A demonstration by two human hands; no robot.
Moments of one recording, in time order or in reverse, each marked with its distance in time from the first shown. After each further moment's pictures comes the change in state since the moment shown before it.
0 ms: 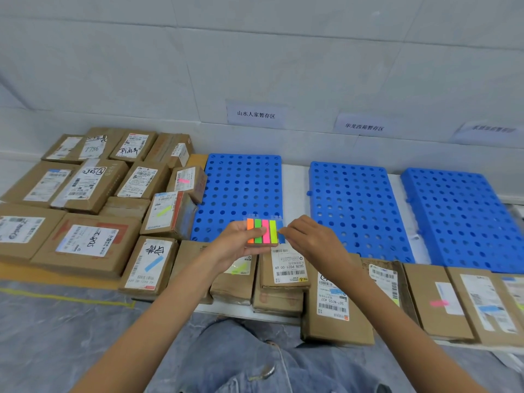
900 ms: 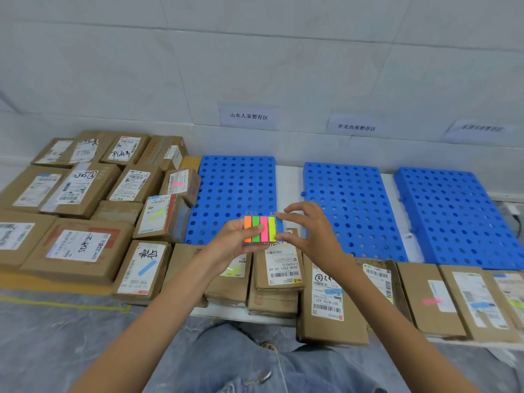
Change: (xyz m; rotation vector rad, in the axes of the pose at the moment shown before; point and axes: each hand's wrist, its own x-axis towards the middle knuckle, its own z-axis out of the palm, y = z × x) left_hand 0.005 0.000 0.005 0.040 -0.042 0.093; right_hand 0.008 0.010 -0.003 0.467 0.137 0.351
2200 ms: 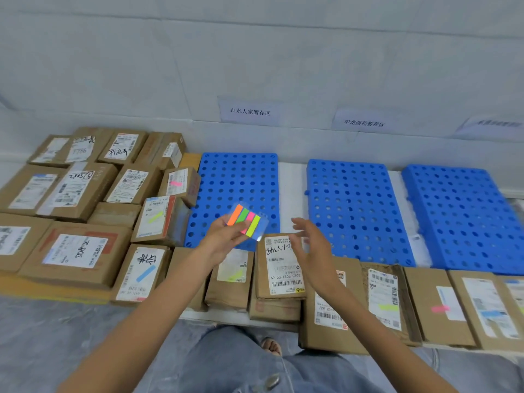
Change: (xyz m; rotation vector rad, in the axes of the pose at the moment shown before) left_hand 0.058 -0.011 -0.039 -0.133 0.250 -0.051; right_hand -0.014 -0.005 0.025 0.250 0.024 0.554
